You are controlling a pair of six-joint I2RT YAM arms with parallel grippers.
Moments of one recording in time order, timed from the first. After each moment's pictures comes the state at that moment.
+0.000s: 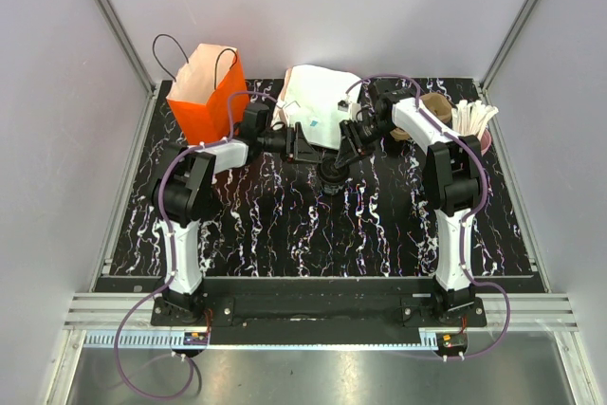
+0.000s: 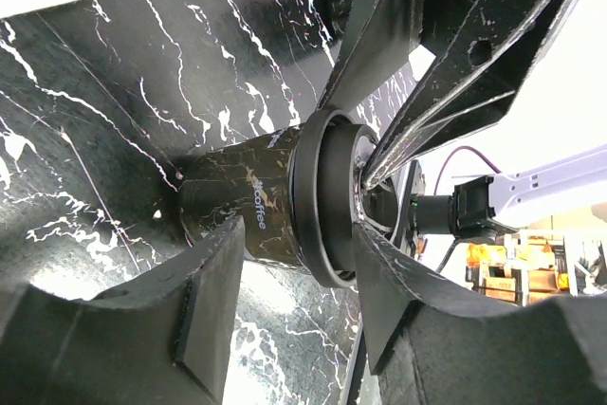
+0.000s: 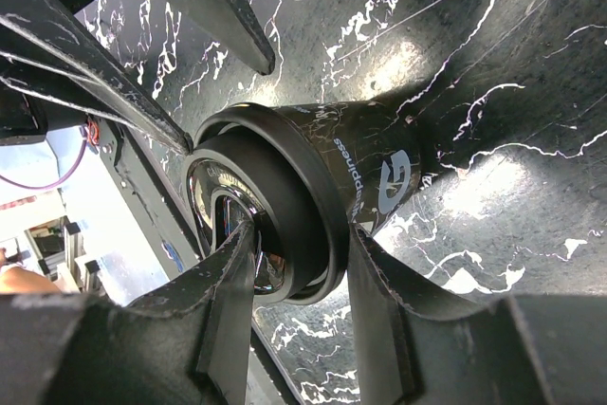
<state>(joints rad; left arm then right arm) -0.34 2.05 1.28 0.20 1.04 -0.58 0.29 2.18 1.84 -1.00 -0.82 -0.18</state>
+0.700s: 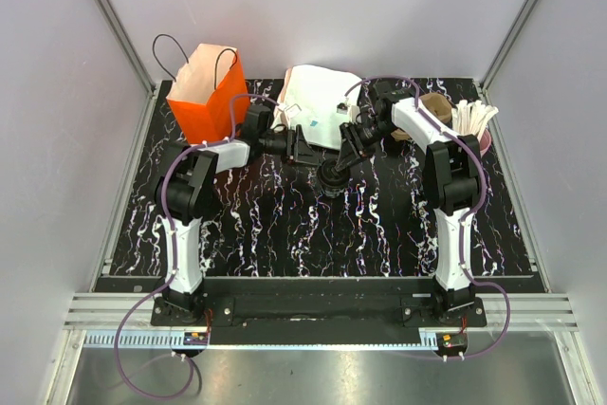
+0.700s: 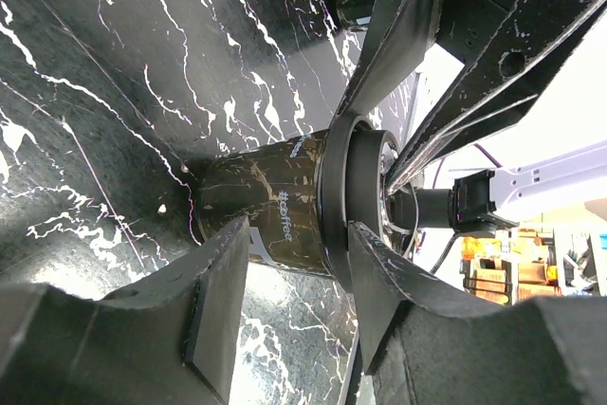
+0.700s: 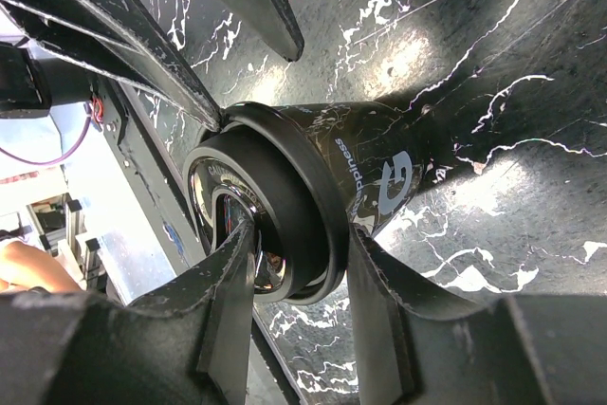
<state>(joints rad) -0.34 2.08 1.29 0.18 1.06 -0.57 0.29 2.19 1.85 -1.05 -0.85 -0.24</state>
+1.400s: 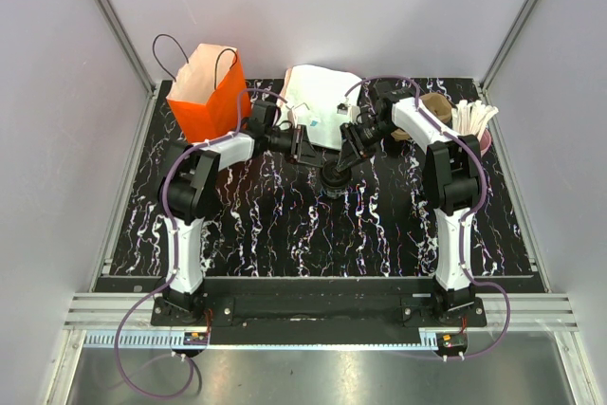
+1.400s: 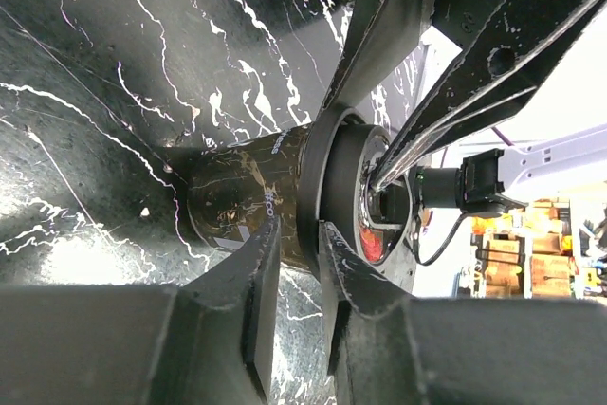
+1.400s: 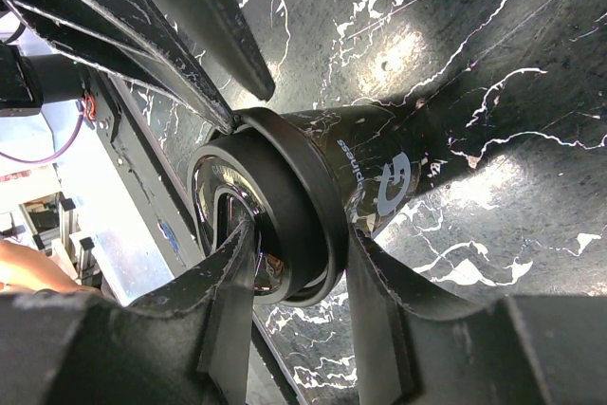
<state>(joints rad) -0.38 2.10 1.39 -0.02 1.06 -0.44 0.29 2.19 1.85 -1.07 -0.83 -0.26</state>
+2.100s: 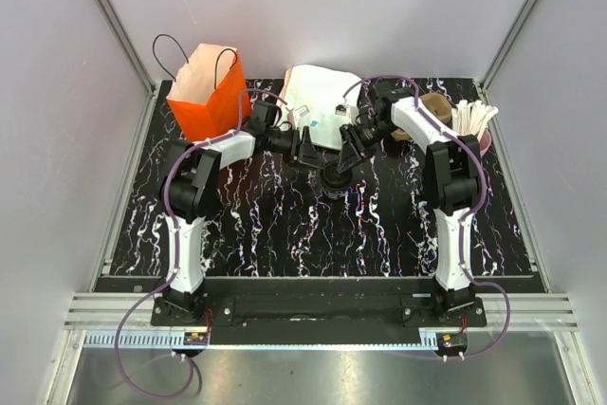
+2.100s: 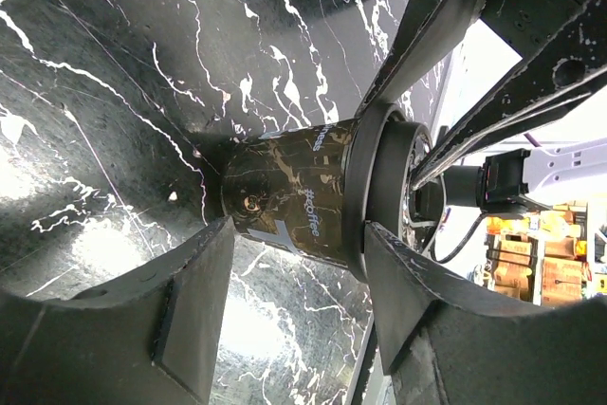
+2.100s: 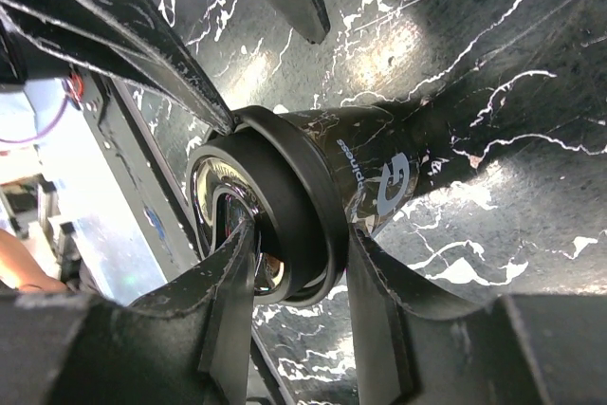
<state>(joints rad) -0.37 2.12 1.43 -0.13 1.02 -0.38 0.29 2.19 1.85 -1.10 -0.83 -0.33</state>
